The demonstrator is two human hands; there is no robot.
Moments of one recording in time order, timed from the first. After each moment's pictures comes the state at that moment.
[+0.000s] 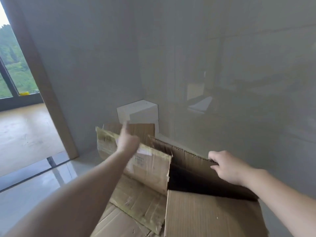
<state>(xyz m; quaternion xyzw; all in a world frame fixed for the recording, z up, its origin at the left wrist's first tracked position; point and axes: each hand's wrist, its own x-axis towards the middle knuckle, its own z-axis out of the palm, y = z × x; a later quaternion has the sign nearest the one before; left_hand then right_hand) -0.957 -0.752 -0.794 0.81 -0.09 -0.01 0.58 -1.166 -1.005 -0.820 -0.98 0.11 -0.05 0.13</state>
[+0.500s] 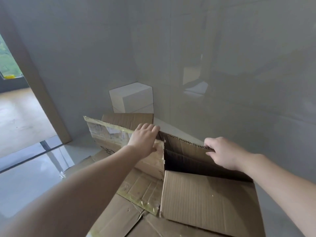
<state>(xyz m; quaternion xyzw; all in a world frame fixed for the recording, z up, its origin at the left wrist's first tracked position) -0.982 -0.793 -0.861 0.87 -0.45 0.20 -0.03 -1.175 -1.005 -0.836 -0.99 0.11 -0.03 0.11</state>
